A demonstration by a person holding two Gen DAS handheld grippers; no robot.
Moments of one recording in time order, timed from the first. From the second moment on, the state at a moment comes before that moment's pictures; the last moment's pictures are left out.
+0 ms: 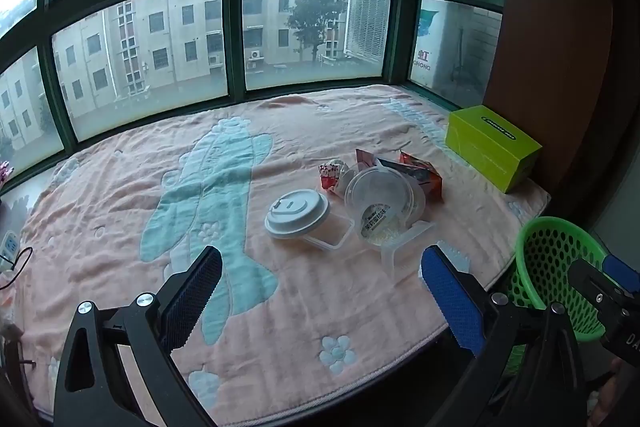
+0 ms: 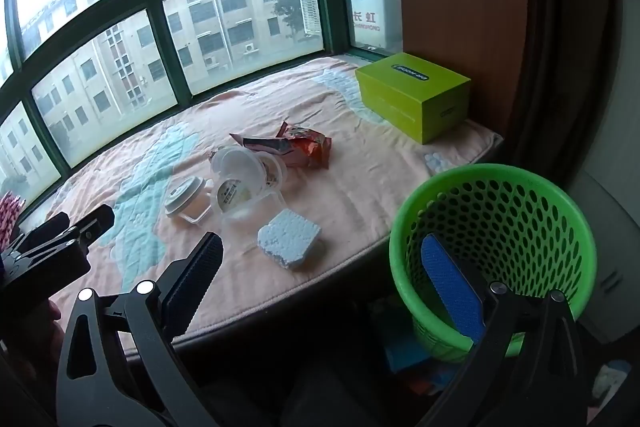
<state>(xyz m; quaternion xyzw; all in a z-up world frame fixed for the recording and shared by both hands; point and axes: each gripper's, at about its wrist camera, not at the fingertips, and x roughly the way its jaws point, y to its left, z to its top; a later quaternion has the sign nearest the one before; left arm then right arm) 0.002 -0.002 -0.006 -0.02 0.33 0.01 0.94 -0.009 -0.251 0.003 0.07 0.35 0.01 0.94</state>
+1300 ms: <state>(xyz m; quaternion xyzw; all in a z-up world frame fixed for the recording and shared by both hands) 0.004 0.006 -0.009 -0.03 0.34 0.02 0.94 -0.009 -0.250 0.000 0.07 0.35 0.01 0.93</state>
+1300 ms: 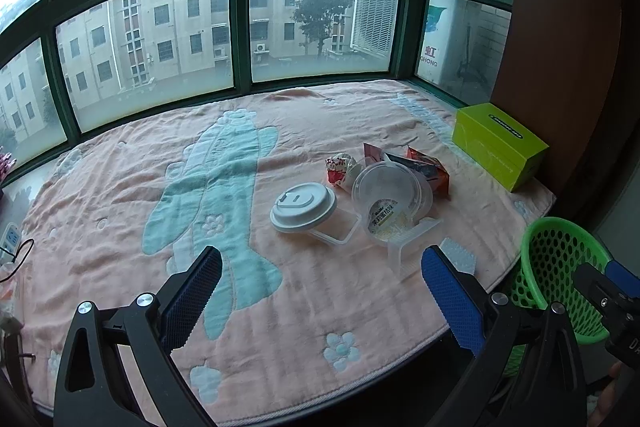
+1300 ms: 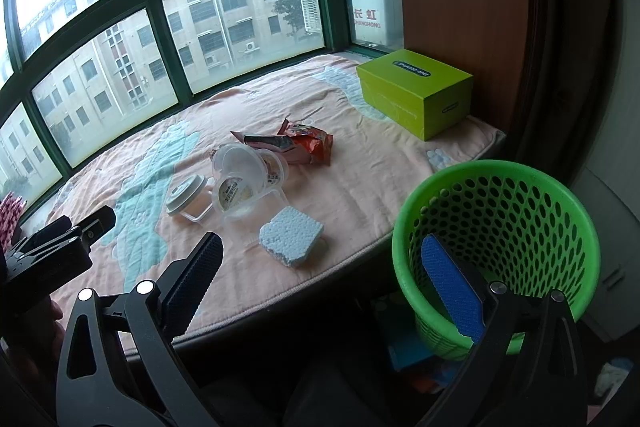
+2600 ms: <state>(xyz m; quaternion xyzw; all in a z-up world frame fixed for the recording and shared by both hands) 0.028 0.010 -0.017 -0.03 0.35 0.02 0.93 0.016 -0.252 -0.012 0.06 0.37 0.02 0.93</state>
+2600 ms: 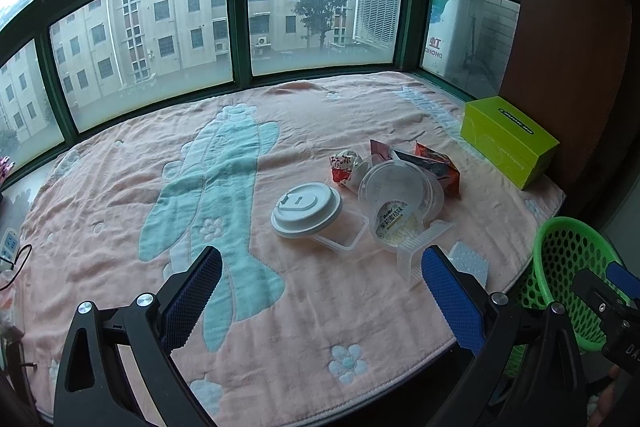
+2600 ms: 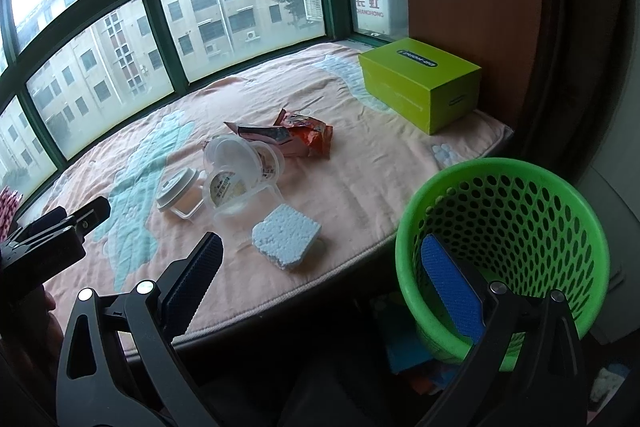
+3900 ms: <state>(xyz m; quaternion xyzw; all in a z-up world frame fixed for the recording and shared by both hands) 0.071 0.059 -0.047 -0.06 0.40 0.05 0.91 0.110 -0.201 -0.114 0.02 0.49 0.05 0.87</state>
